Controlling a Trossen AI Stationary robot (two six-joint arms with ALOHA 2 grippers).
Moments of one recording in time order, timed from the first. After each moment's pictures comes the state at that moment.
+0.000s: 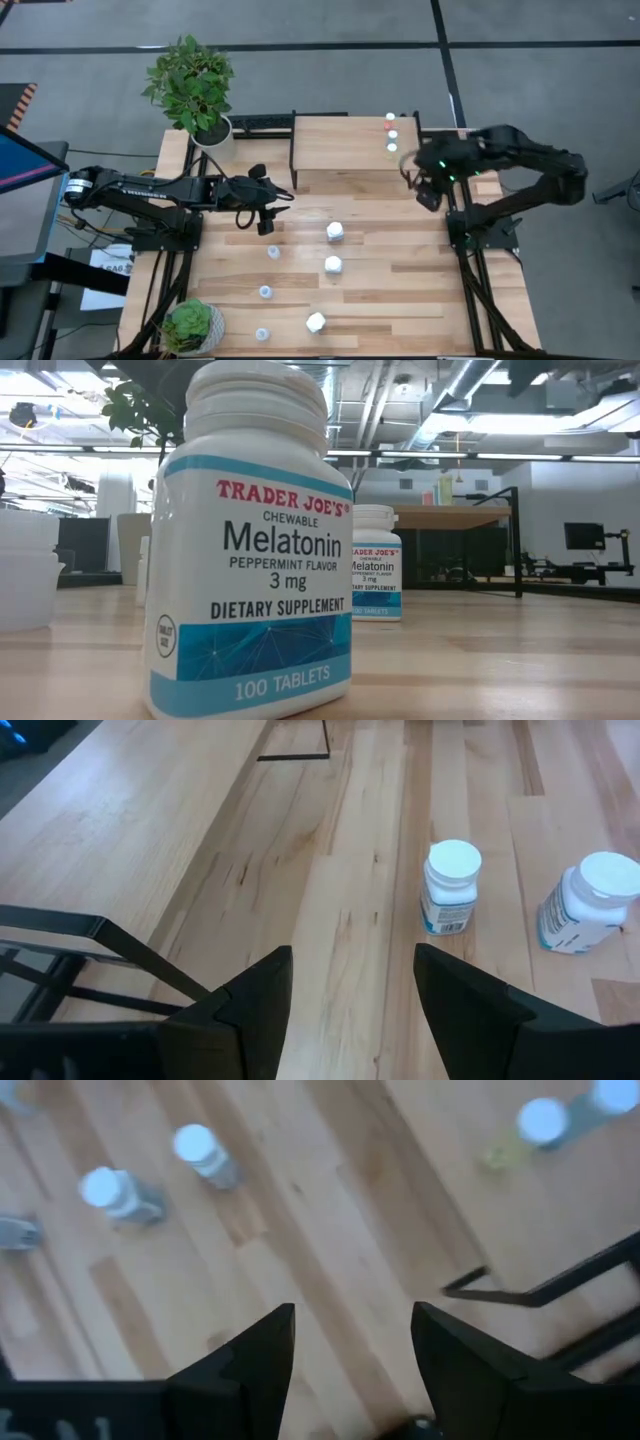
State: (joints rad) left arm 0.00 1.11 0.78 -0.28 -0.24 0.00; right arm -0.05 1.16 1.53 -1.49 0.15 0.45
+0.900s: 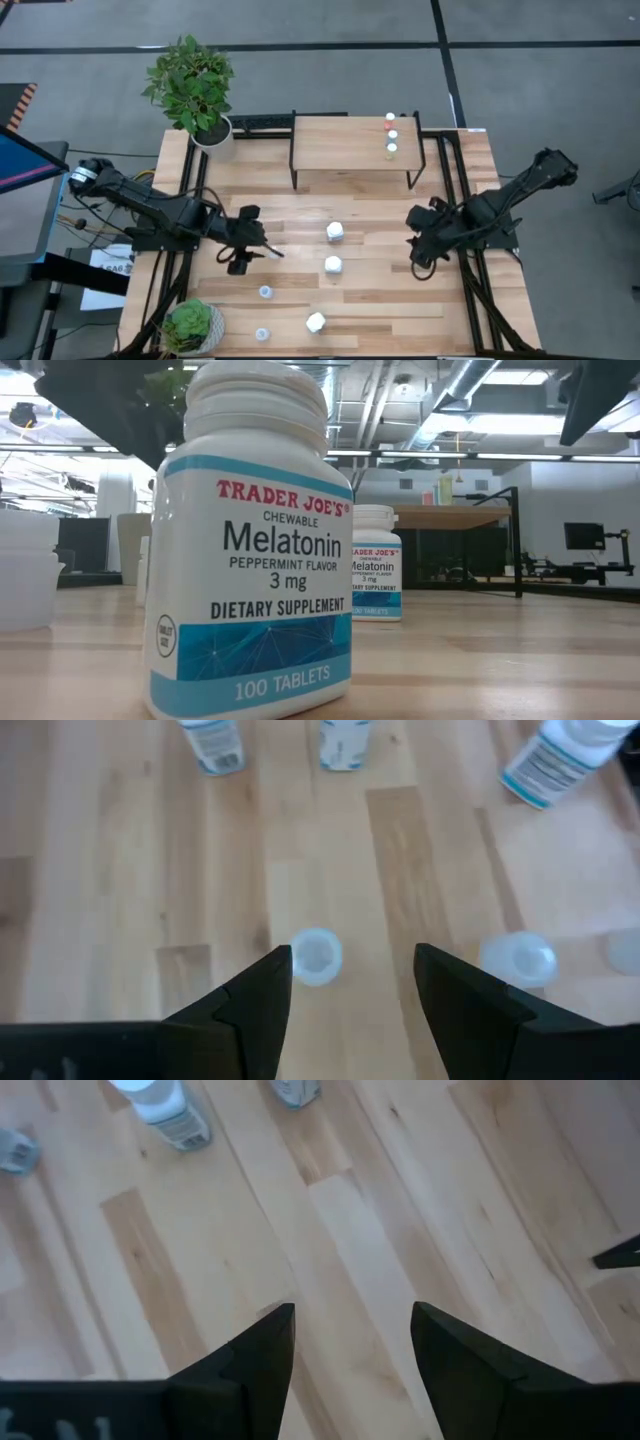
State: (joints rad) left arm -0.33 1.11 0.78 -0.59 -0.11 -0.19; right arm 0.51 1.14 1.06 -1.15 0.34 0.93
